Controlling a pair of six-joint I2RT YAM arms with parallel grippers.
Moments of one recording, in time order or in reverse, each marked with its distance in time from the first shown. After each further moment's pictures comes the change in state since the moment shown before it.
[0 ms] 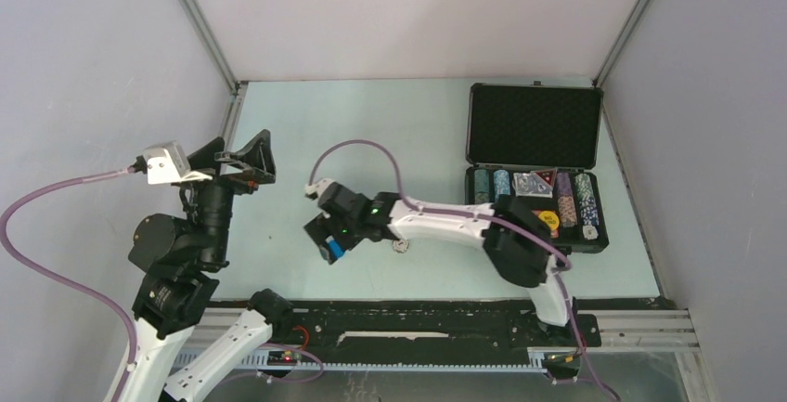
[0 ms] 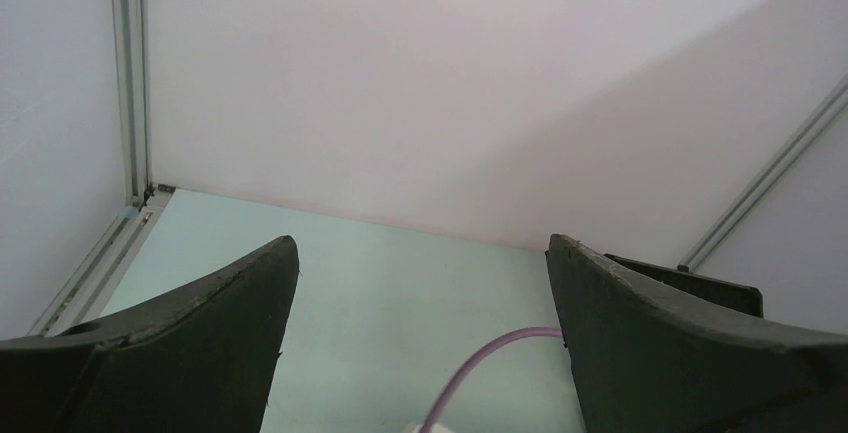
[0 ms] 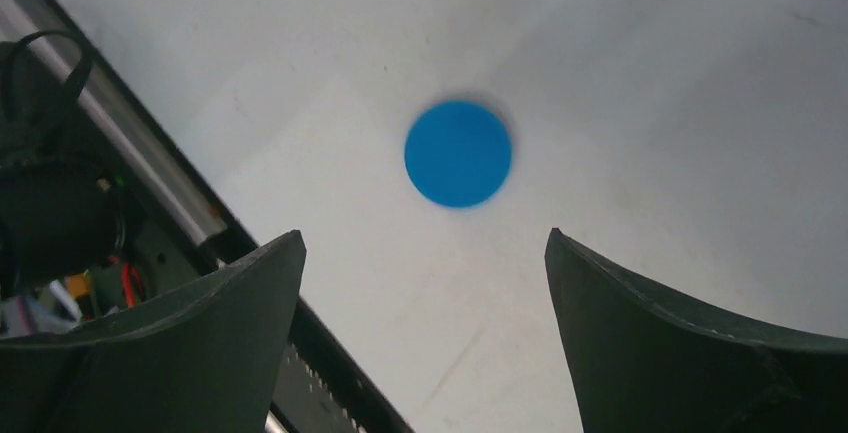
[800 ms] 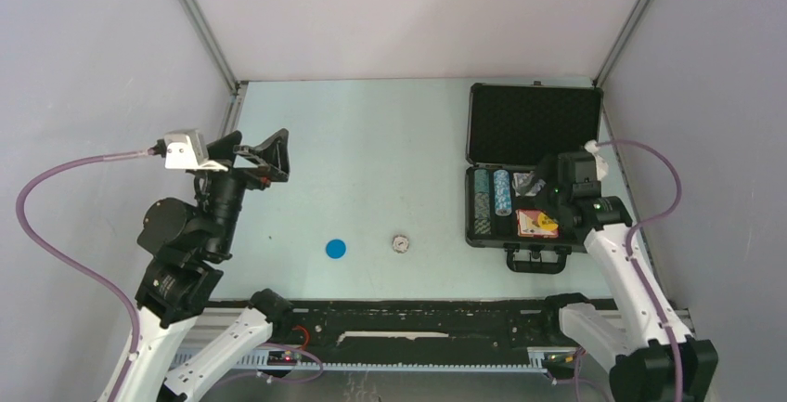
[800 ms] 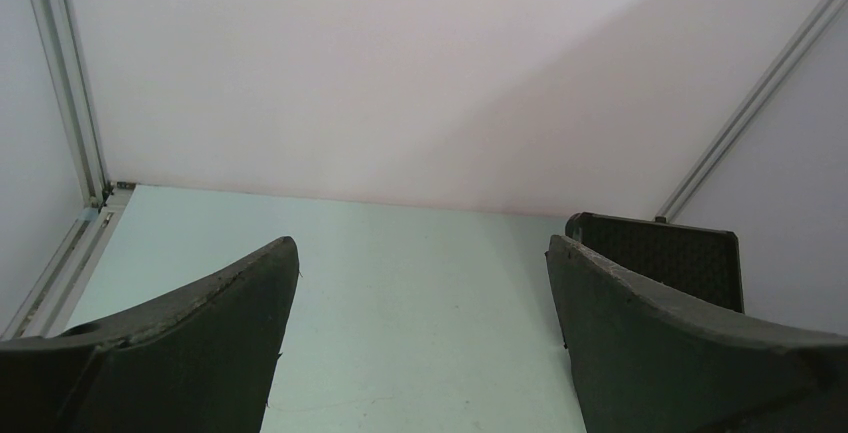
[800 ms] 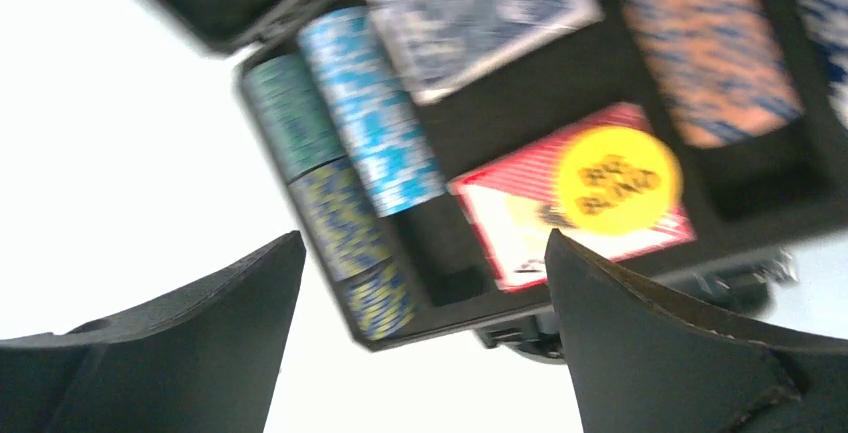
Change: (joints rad) left arm 0.000 0.066 0.037 -0.041 0.104 -0.001; right arm -1.094 -1.036 -0.750 -0.326 0.161 0.410
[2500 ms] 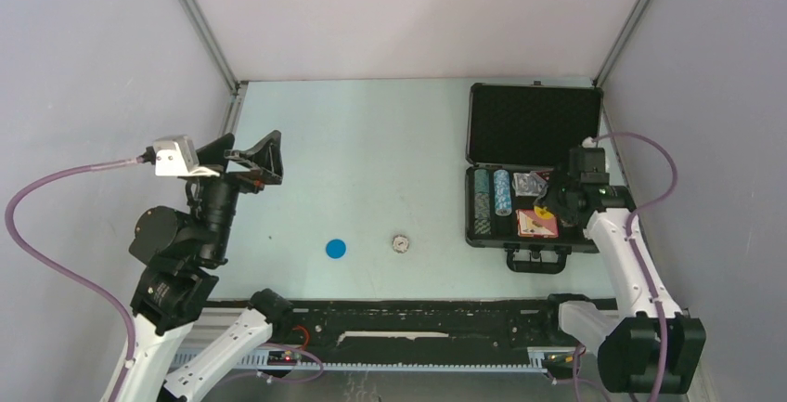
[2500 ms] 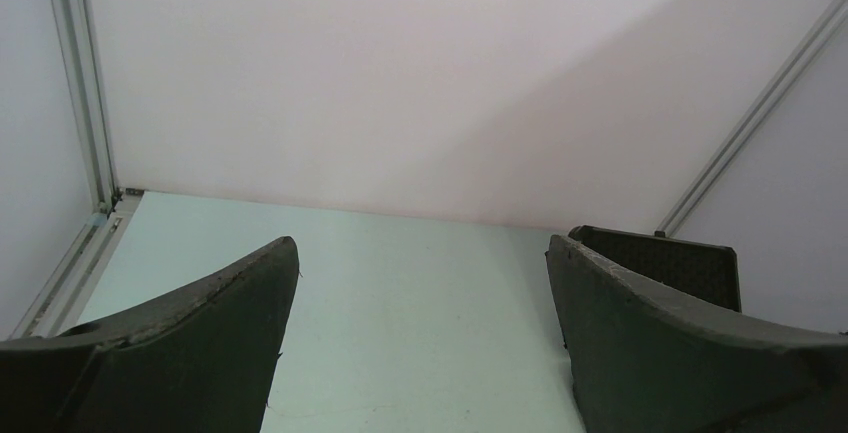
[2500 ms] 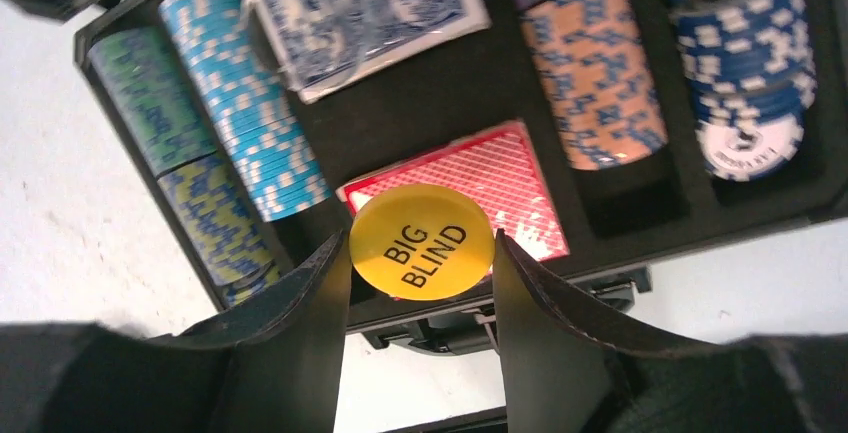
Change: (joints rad) left arm 0.000 -0.034 0.000 0.000 -0.022 0.007; right arm -0.051 0.095 0.068 -0.029 -0.096 -0.328
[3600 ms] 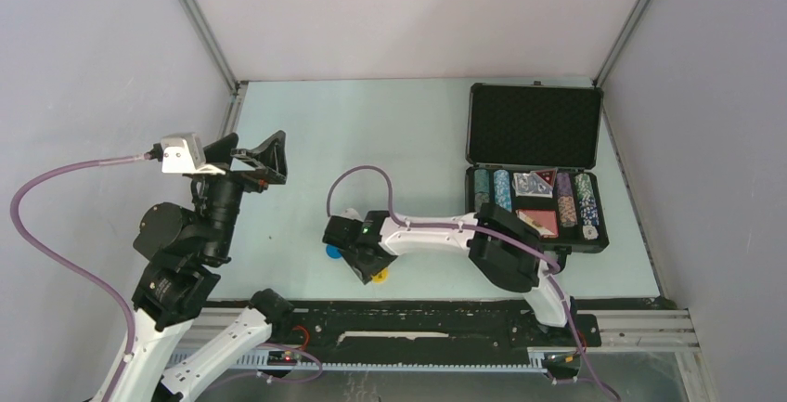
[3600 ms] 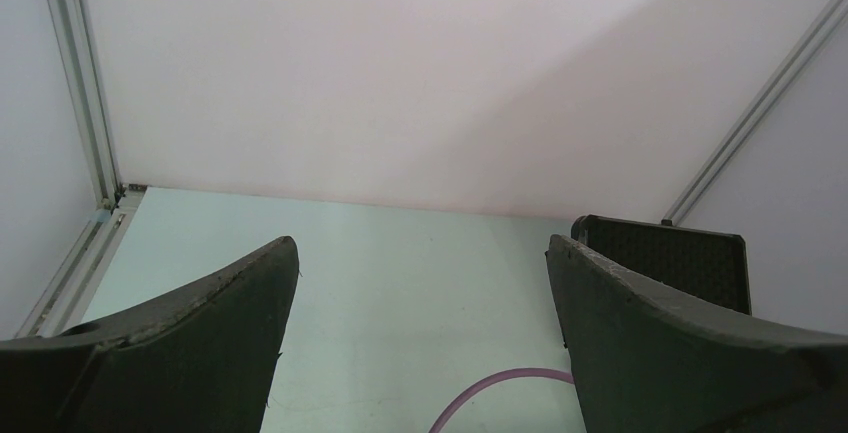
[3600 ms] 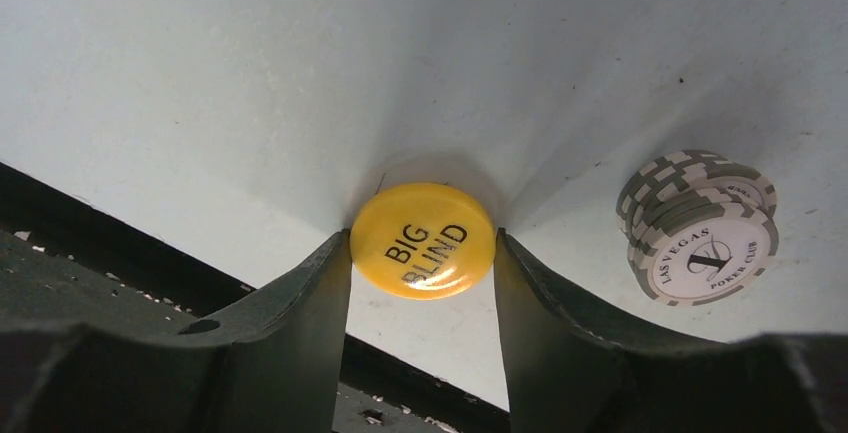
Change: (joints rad) left arm -0.048 0.016 0.000 -0.001 -0.039 0.021; right arm 1.237 1.058 0.729 -0.037 0.102 0.039
